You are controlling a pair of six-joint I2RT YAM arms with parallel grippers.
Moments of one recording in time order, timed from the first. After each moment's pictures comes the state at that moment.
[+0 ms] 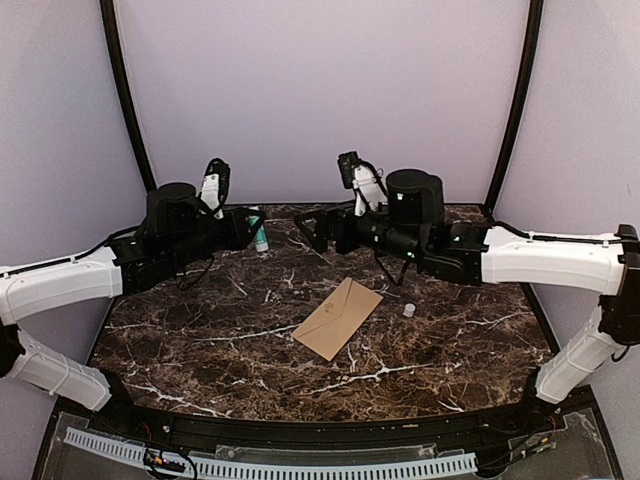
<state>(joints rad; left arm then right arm) -0.76 1.27 0.93 0.09 -0.14 -0.45 1.05 1.54 1.24 0.10 0.16 0.29</state>
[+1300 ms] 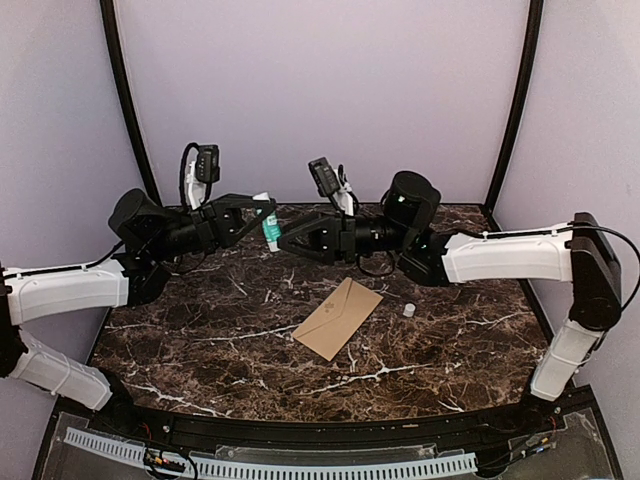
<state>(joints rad) -0.65 1.26 0.77 0.93 0.77 -0.74 0.93 1.70 1.18 0.75 -0.90 0.69</state>
